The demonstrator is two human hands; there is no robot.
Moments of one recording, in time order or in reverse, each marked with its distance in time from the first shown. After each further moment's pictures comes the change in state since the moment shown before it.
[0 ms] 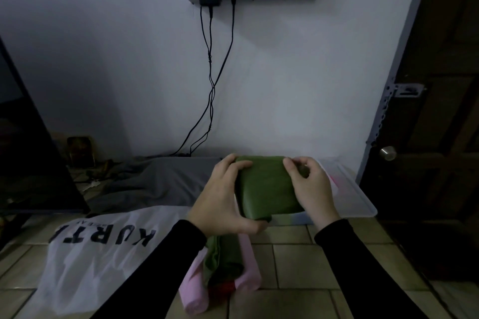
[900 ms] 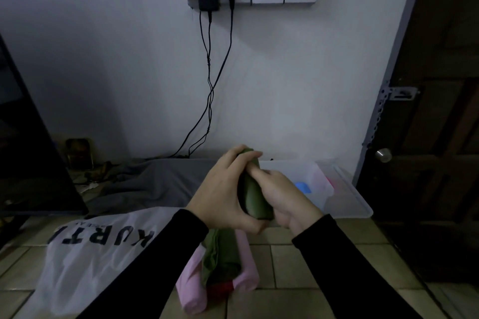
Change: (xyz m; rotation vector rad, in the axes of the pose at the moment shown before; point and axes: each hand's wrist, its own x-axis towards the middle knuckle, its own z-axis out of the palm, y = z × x) left_hand 0.012 0.016 -0.014 0.043 0.049 0.171; right_hand -0.044 -0.074 0.022 0.398 -0.498 0.468
